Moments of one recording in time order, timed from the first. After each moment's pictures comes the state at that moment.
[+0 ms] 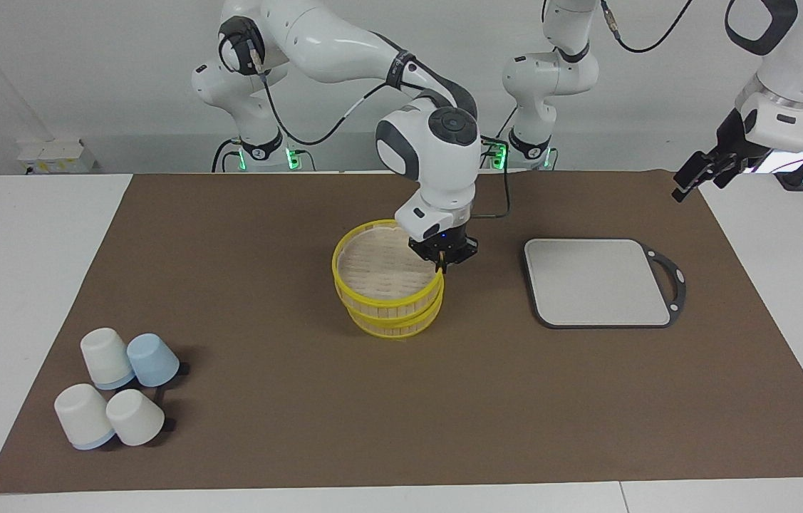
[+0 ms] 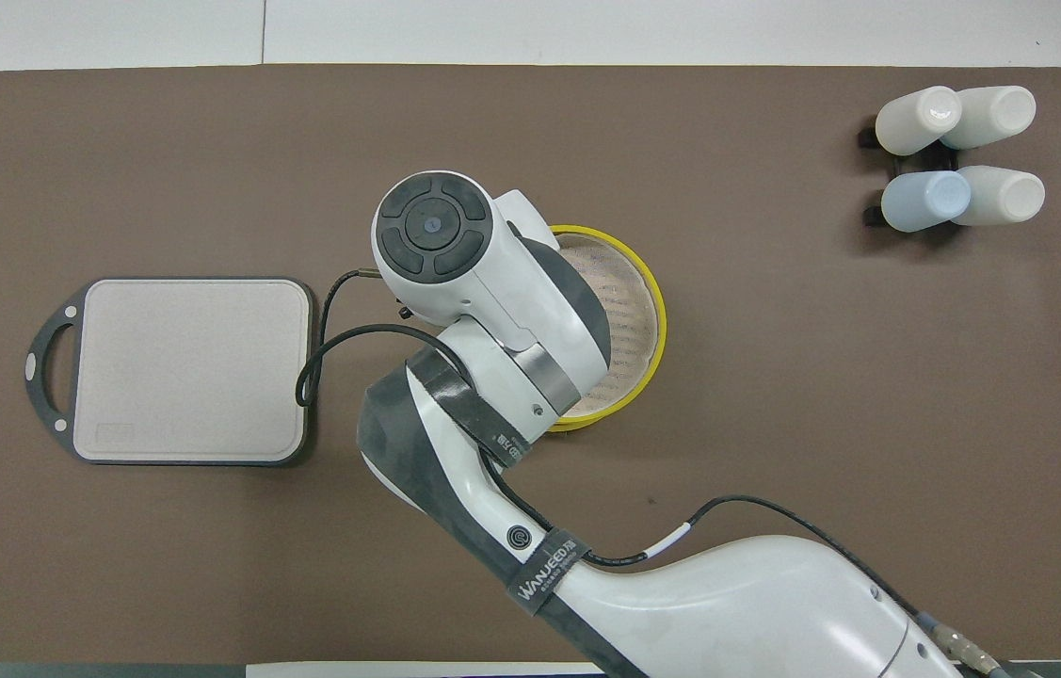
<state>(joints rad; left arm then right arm) -0.04 -0.06 0.09 -1.59 0.00 1.52 -0.15 0.66 0.61 0.03 -1.19 -0.01 1.85 0.88</state>
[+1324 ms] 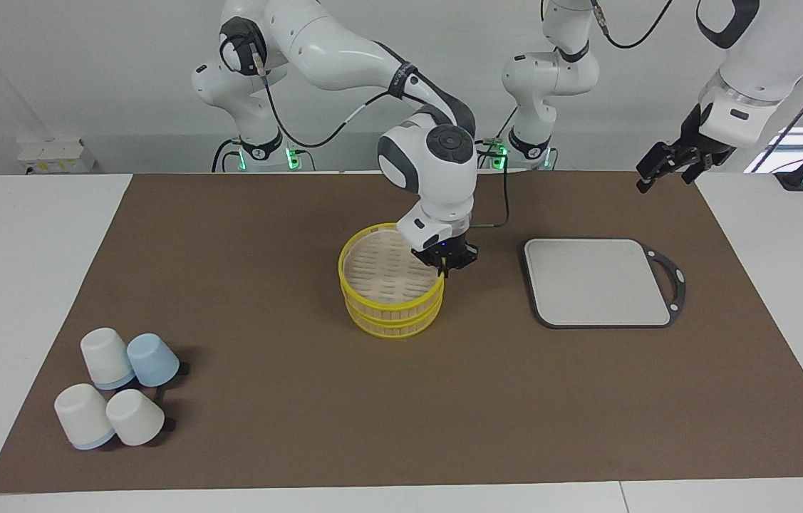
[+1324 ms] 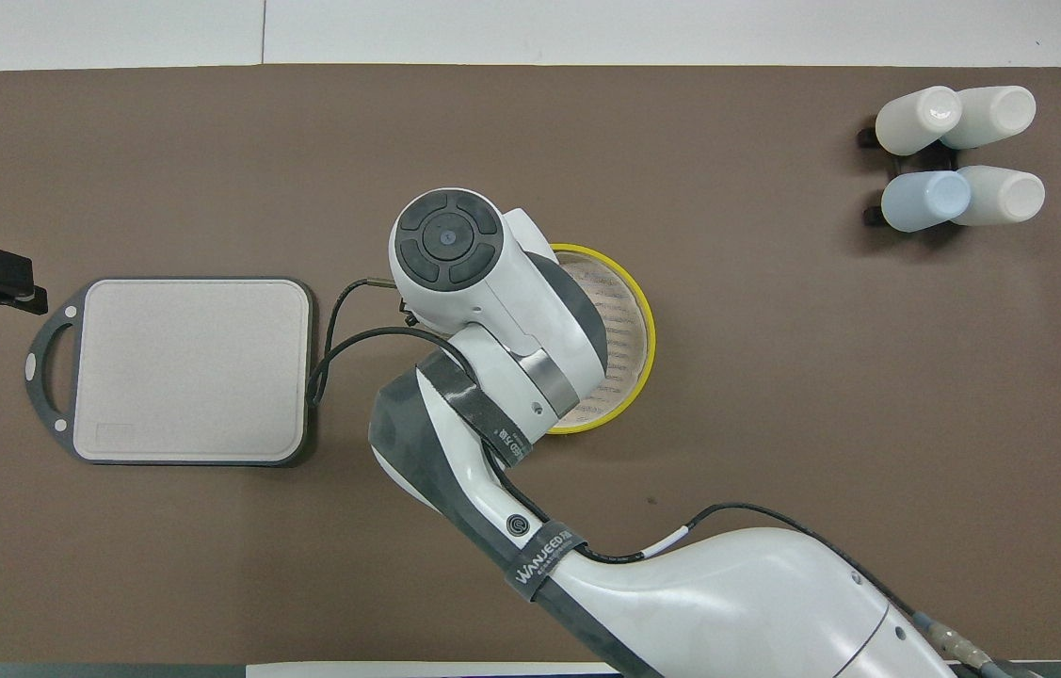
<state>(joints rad) -0.05 -0.01 0.05 -1.56 -0.02 1.48 -0.15 0.66 0.61 0.03 -1.27 0.04 1.94 0.89</state>
